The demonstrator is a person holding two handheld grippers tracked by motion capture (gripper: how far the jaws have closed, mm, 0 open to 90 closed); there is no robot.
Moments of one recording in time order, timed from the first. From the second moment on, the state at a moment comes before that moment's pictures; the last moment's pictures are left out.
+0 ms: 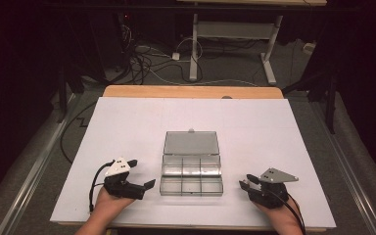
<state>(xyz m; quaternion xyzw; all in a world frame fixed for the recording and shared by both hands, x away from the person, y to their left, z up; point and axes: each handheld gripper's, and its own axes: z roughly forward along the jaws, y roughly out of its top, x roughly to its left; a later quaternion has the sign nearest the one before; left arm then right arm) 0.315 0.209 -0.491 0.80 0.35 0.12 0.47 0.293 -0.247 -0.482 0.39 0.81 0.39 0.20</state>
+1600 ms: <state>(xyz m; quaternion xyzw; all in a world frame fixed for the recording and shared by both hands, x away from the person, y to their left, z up) 0.313 0.207 -0.492 0.80 0.34 0.13 0.47 0.299 -0.247 -0.484 0.40 0.82 0.37 0.19</state>
